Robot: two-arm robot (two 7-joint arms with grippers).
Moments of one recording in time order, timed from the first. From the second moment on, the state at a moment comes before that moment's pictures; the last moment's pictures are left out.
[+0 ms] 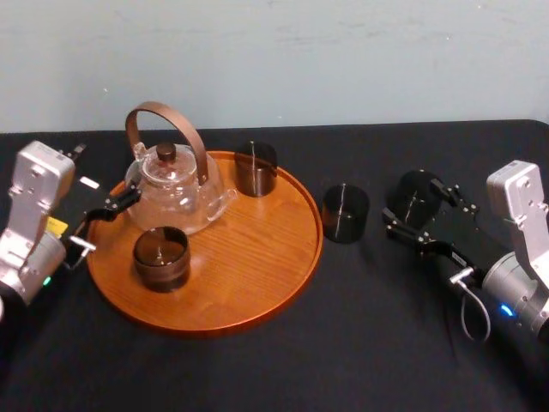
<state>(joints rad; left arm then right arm) -0.20 0.60 0.45 -1.41 -0.25 -0.12 0.03 0.05 0.56 -0.36 -1.54 0.34 -0.06 0.16</state>
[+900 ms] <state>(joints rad) -0.20 0.60 0.45 -1.41 -0.25 -0.12 0.03 0.12 0.44 -0.38 -1.42 0.32 -0.01 0.27</state>
